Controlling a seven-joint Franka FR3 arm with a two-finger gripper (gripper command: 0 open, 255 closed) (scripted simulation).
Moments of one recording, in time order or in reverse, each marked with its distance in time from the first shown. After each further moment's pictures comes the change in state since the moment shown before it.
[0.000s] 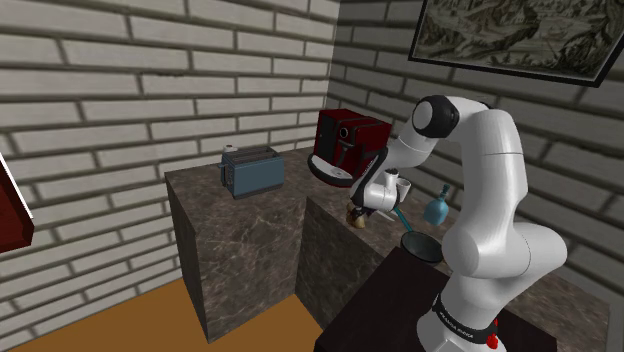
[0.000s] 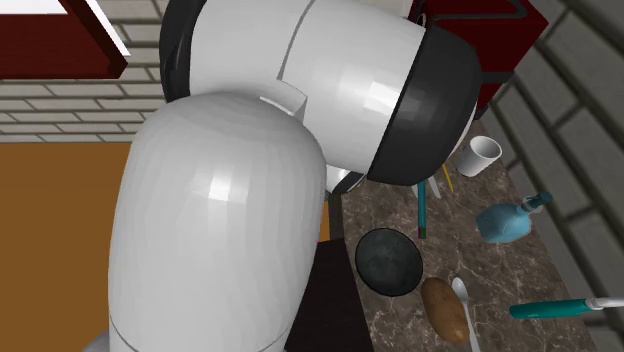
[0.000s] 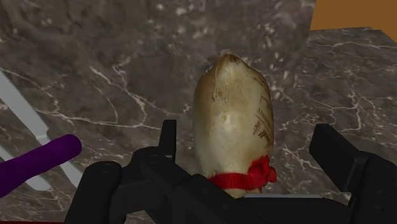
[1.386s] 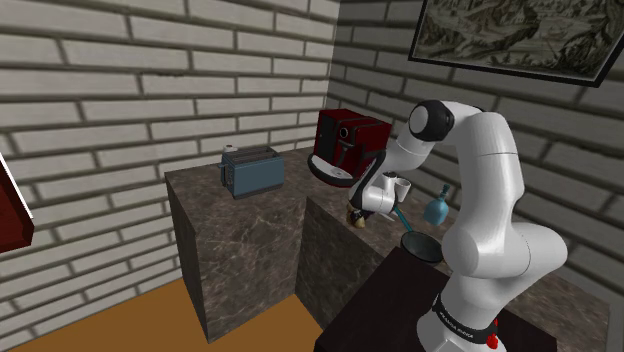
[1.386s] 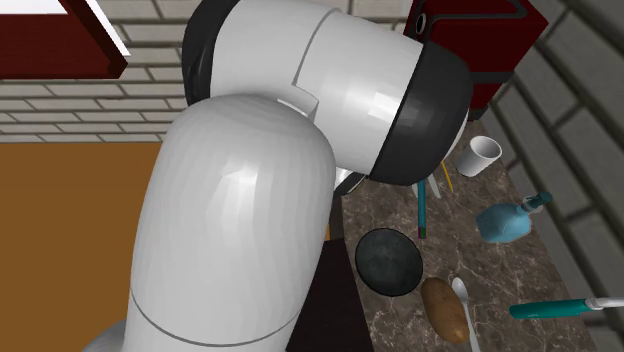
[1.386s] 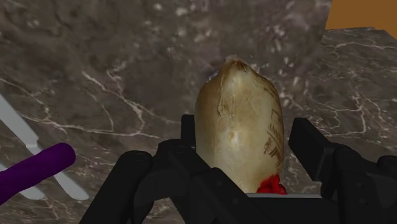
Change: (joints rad) arm -0.005 0.054 0.004 0.041 -0.004 0.014 -0.001
